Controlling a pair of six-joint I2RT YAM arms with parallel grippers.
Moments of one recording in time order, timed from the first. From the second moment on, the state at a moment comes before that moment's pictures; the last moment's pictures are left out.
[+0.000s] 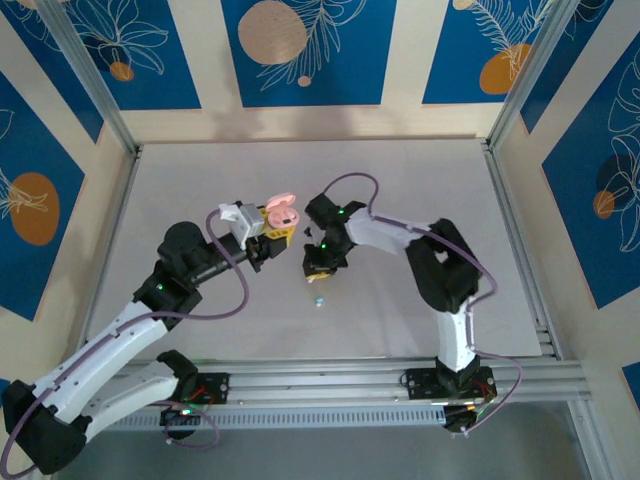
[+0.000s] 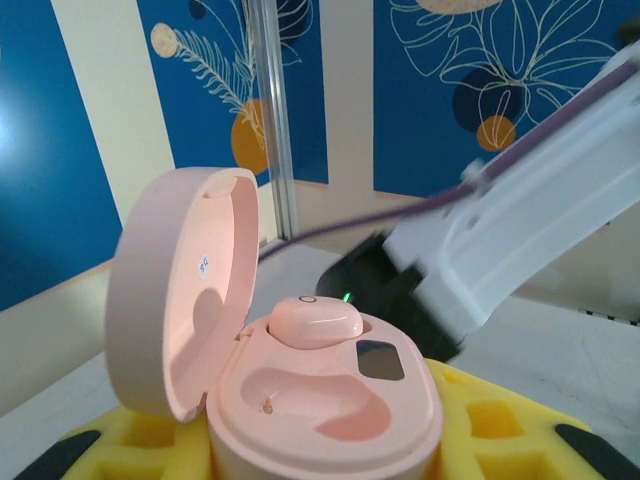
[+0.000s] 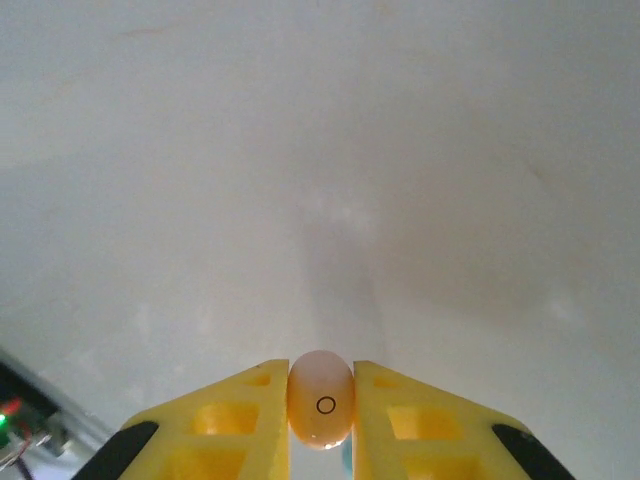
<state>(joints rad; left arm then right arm) -0.65 0.87 0.75 0.14 0.33 0.06 0.69 1.93 1.39 -0.80 -0.40 0.50</state>
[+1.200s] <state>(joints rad) -0.66 1.11 0.69 0.39 0.37 0.08 0.72 1.45 1.64 -0.90 -0.42 0.49</state>
